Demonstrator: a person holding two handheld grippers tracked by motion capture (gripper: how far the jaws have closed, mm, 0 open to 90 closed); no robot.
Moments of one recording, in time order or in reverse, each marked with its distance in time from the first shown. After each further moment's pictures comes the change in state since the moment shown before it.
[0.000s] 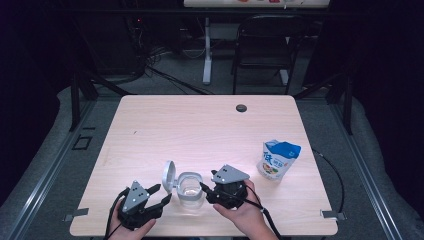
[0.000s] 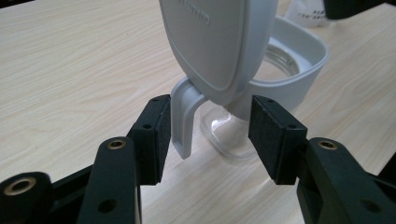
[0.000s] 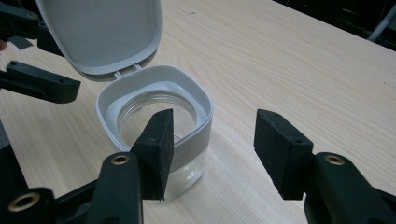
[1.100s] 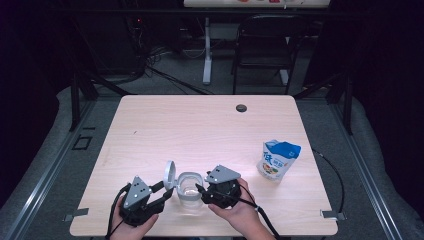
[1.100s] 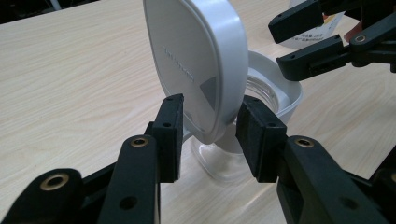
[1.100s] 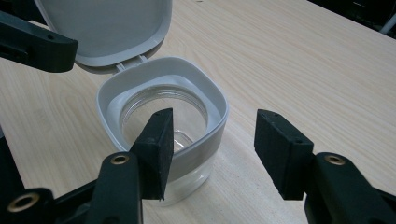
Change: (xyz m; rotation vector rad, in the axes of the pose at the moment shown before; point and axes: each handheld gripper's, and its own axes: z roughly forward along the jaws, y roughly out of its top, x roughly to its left) left arm -0.008 0.024 -0.007 -0.032 -0.007 -0.025; right arm 0.007 0.001 0.016 0.039 0.010 -0.021
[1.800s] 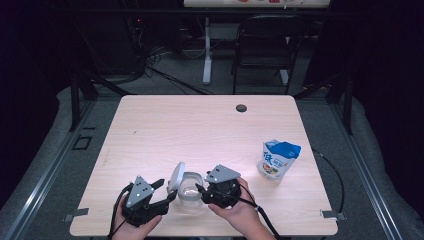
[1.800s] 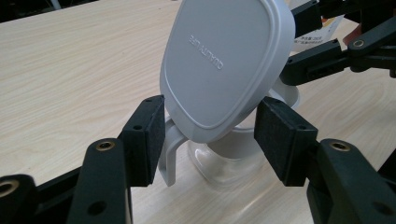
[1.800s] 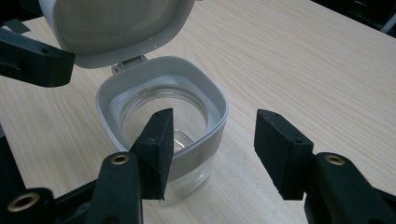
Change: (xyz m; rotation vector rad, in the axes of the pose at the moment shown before) left arm -0.004 0.002 0.003 0.002 0.002 -0.010; right arm 0.000 0.001 0.000 0.007 0.004 -0.001
